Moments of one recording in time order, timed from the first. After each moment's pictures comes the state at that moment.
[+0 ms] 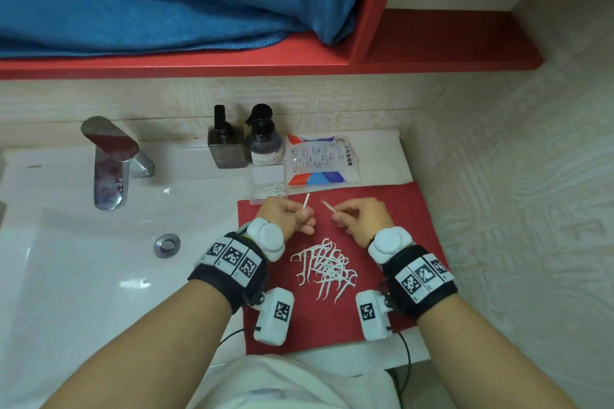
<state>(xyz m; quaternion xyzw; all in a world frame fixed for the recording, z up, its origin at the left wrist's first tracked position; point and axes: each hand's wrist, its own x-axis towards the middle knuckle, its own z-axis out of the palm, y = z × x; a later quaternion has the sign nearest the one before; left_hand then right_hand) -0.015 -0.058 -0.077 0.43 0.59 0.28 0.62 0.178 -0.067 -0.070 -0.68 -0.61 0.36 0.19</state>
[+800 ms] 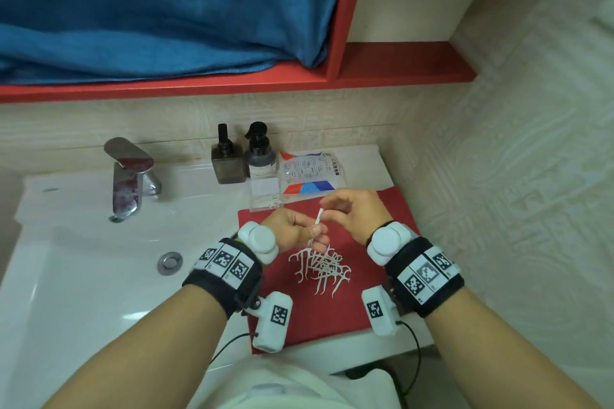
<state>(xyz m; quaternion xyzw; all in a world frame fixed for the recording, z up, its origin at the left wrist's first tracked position) -0.027 -0.087 -0.064 0.45 0.47 0.24 0.72 0.157 -0.071 -0.032 -0.57 -0.68 0.40 0.24</state>
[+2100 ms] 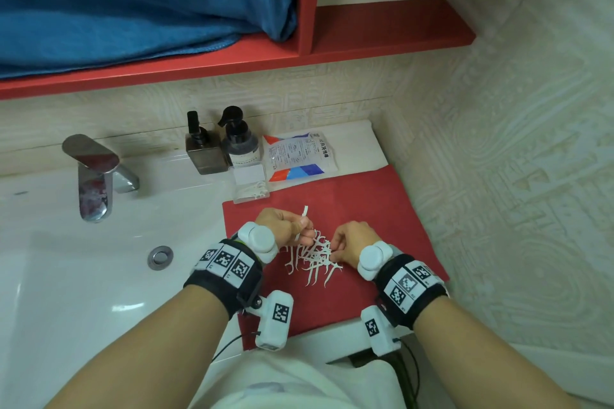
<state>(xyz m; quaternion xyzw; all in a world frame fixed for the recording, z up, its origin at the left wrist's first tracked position) -0.068 -0.084 -0.072 0.33 0.59 0.29 0.68 0.127 -0.072 -0.076 -0.62 -0.69 0.34 -0.10</state>
